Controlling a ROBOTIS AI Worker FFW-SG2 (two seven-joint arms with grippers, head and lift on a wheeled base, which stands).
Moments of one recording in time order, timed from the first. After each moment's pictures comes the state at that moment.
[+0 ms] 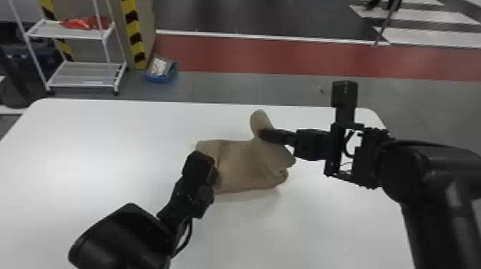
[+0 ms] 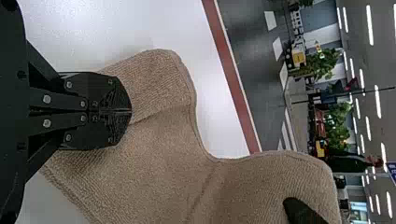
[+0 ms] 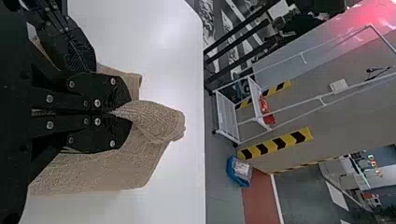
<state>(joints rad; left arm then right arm) -0.07 0.20 -0.56 -1.65 0.11 0.51 0.16 -0.18 -0.16 -0.03 -1.92 -0.41 1.14 0.40</state>
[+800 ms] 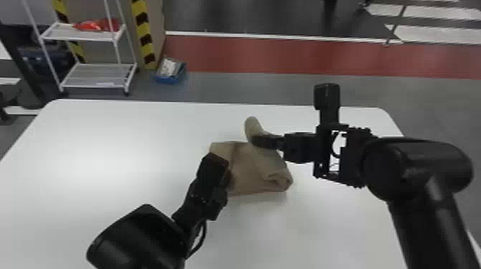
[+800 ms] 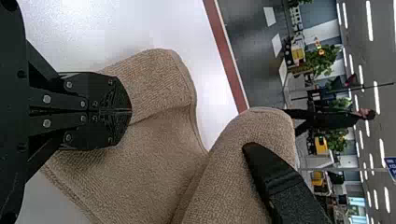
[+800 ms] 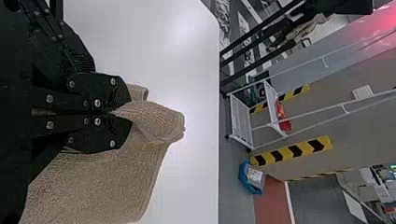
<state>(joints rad) -0.07 0.19 -0.58 -1.65 0.11 0.51 0.16 -0.23 -0.15 0.08 -1.83 -0.39 1.12 0.35</state>
